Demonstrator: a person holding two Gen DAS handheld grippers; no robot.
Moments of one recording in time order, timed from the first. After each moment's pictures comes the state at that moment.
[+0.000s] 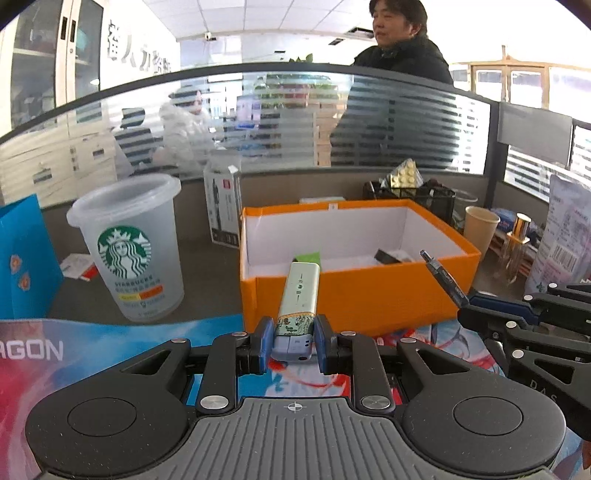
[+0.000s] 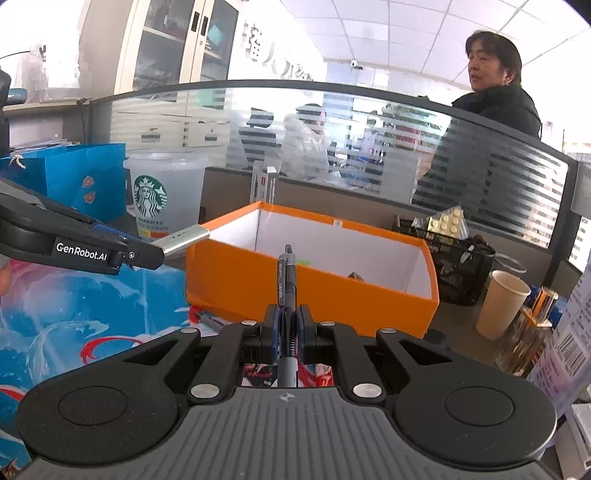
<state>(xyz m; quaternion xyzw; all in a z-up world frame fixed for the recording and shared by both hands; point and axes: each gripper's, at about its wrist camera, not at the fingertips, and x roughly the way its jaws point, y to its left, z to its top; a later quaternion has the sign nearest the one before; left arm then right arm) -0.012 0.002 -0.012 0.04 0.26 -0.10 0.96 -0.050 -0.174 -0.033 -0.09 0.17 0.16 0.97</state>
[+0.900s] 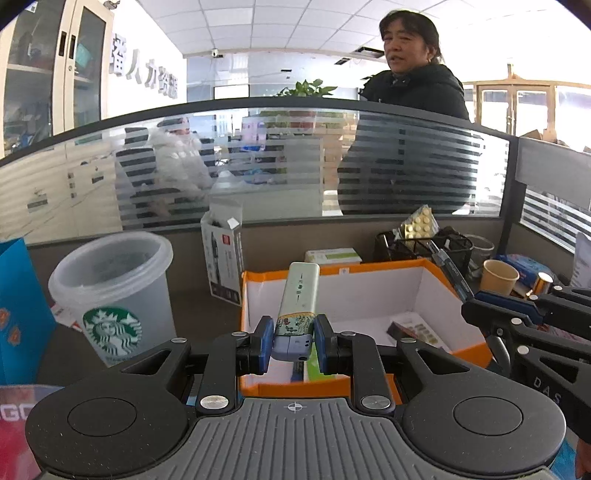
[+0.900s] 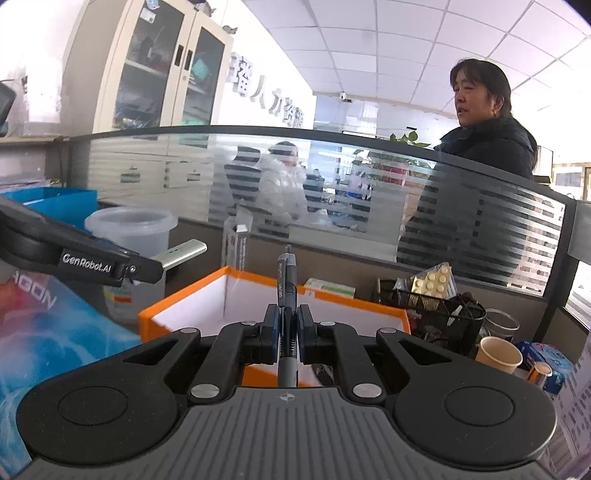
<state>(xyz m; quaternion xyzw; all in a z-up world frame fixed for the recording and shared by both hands) 0.055 -0.011 0.030 0.03 0.22 -0.09 0.97 0.016 -0.188 0.012 -0.07 0.12 0.15 0.98</state>
